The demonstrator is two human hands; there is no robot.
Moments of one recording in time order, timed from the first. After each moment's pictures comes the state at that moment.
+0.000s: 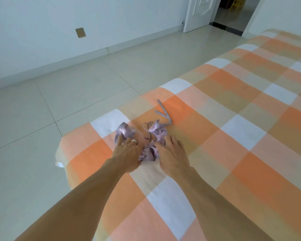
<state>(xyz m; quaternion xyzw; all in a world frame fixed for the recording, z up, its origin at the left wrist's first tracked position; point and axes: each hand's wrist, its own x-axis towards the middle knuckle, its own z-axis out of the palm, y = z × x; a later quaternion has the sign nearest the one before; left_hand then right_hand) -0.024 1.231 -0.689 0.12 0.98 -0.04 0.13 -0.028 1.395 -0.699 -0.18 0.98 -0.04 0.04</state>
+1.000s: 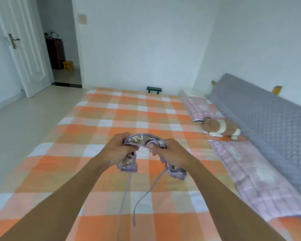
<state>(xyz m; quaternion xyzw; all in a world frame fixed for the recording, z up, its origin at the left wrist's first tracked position) 0.294 1.425 -0.243 0.41 0.72 0.49 0.27 0.448 1.561 -0.222 0.27 0.86 -0.43 -0.06</state>
